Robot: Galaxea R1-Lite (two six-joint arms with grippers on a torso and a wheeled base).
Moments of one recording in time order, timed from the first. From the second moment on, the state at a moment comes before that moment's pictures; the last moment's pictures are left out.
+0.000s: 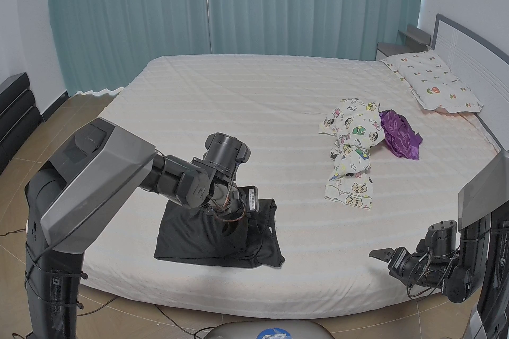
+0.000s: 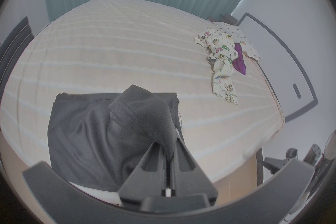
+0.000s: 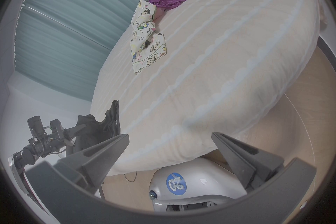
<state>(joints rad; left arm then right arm) -0.52 2.37 -1.54 0.03 0.00 -0.48 0.19 2.29 -0.02 -1.55 0.14 0.87</state>
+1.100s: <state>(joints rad) -0.40 2.24 -1.33 0.08 -0.18 -0.68 0.19 2.30 -0.03 -1.55 0.13 0.87</state>
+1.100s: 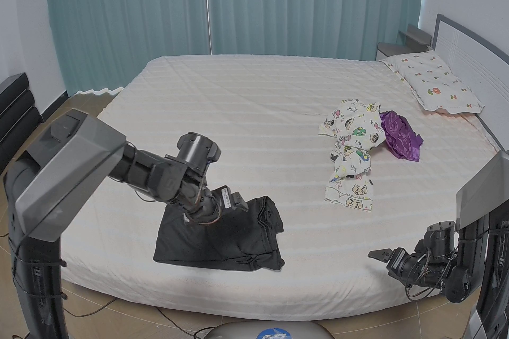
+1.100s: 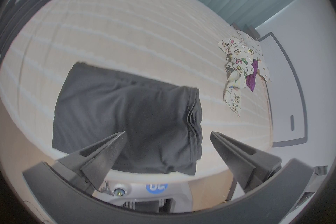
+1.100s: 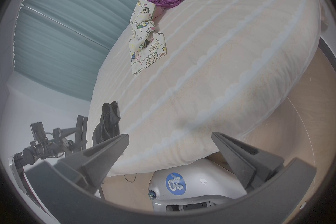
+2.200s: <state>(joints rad) 0.07 2.10 -0.89 -0.30 -0.47 -0.70 0.39 2.32 -0.54 -1.21 0.10 0.74</state>
